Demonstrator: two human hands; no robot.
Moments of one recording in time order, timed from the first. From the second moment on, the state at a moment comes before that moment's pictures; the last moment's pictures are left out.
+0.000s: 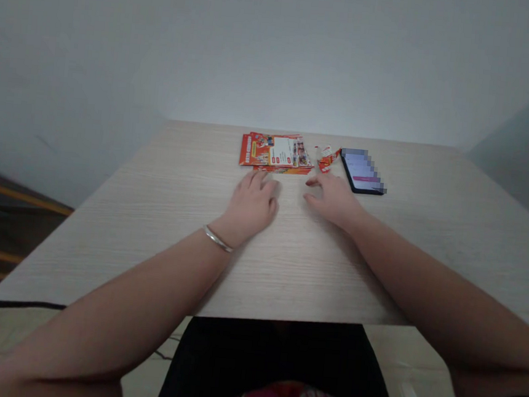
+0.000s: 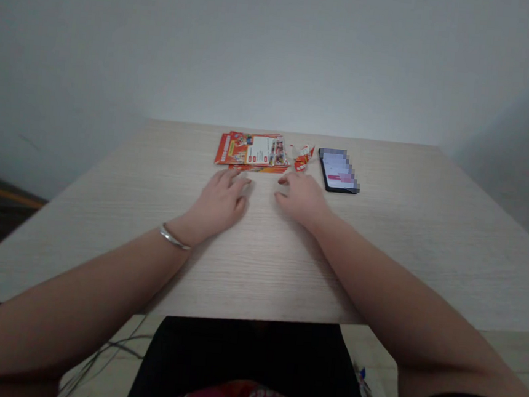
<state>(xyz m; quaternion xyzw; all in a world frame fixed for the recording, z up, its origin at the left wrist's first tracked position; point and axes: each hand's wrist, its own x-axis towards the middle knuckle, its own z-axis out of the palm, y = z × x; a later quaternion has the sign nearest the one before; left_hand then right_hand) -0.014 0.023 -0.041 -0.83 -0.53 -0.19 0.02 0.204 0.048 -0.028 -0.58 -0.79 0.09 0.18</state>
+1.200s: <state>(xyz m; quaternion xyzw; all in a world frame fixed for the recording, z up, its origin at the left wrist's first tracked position) -0.016 0.109 -0.017 -0.77 -0.63 -0.08 0.05 0.215 0.049 -0.035 -0.52 -0.84 0.06 0.14</state>
